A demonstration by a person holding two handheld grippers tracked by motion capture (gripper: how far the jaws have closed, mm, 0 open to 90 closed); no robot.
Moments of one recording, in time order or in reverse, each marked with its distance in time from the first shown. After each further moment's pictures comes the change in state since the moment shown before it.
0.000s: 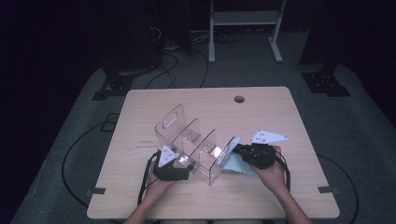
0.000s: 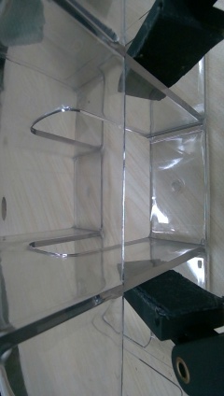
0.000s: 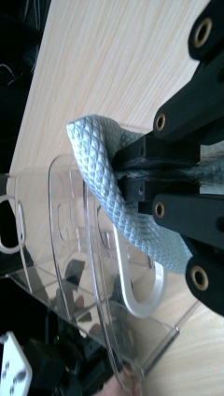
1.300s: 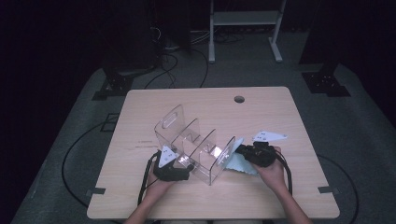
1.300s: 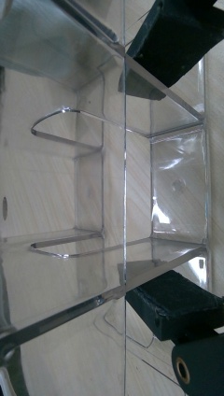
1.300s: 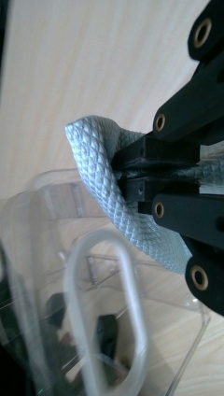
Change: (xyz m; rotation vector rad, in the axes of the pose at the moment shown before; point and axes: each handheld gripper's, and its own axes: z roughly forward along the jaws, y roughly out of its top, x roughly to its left) left arm -0.001 0.000 0.000 -0.002 0.004 0.005; right arm -0.030 -0.026 0.019 0.057 -0.021 0.089
